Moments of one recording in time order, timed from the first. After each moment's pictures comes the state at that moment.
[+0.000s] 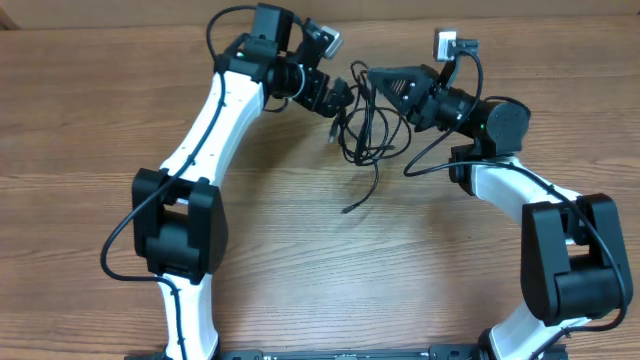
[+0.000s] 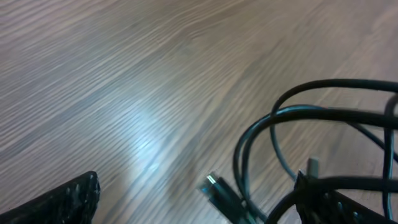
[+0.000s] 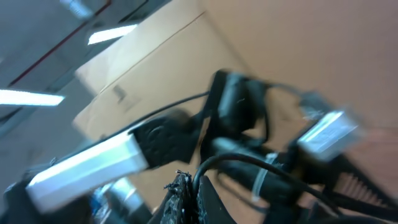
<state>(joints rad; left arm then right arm) -0.27 2.14 1.89 -0.73 0.54 0.16 0.14 1.83 0.97 1.39 -0.96 1.21</state>
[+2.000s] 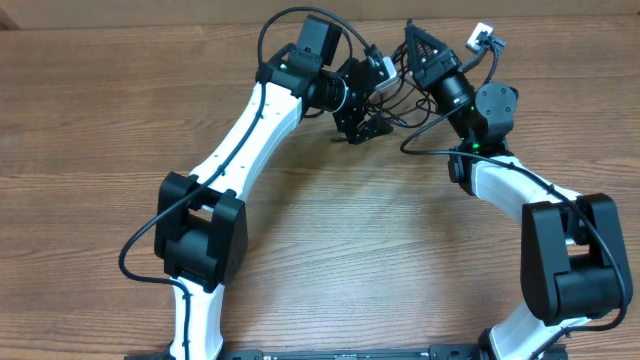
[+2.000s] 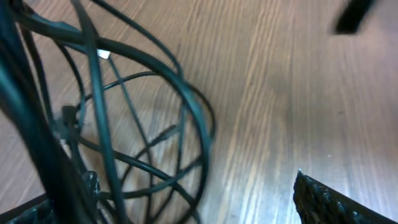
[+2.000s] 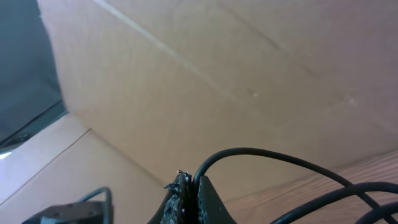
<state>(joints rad) -0.43 2.14 1.89 -0.70 0.66 0.59 0.14 1.83 0.97 1.10 -0.39 1.07</state>
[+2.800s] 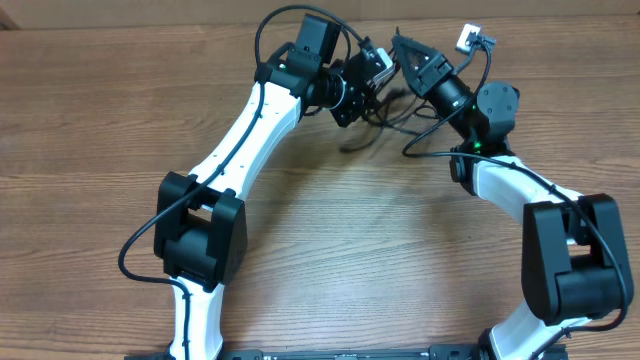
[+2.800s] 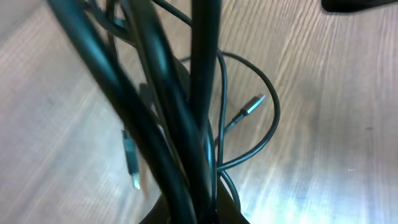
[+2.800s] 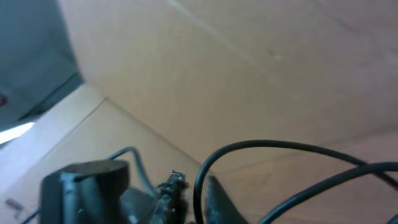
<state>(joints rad) -0.43 2.13 1.89 -0.69 0.57 0.44 0.12 1.83 0.97 1.03 -0.54 1.09</state>
